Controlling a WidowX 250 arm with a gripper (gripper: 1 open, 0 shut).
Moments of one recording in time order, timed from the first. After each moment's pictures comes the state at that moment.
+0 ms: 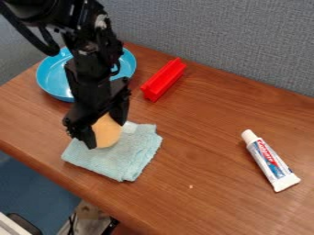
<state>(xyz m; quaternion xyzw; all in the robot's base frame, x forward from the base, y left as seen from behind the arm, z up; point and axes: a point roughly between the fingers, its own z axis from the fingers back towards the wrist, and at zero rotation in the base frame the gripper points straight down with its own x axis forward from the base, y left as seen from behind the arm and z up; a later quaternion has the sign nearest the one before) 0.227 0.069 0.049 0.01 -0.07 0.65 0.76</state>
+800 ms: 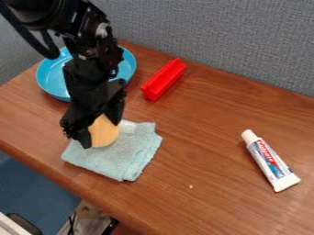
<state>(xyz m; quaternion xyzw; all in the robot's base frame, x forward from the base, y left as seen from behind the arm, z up) 0.226 0.078 0.044 0.04 -0.09 0.65 0.75</state>
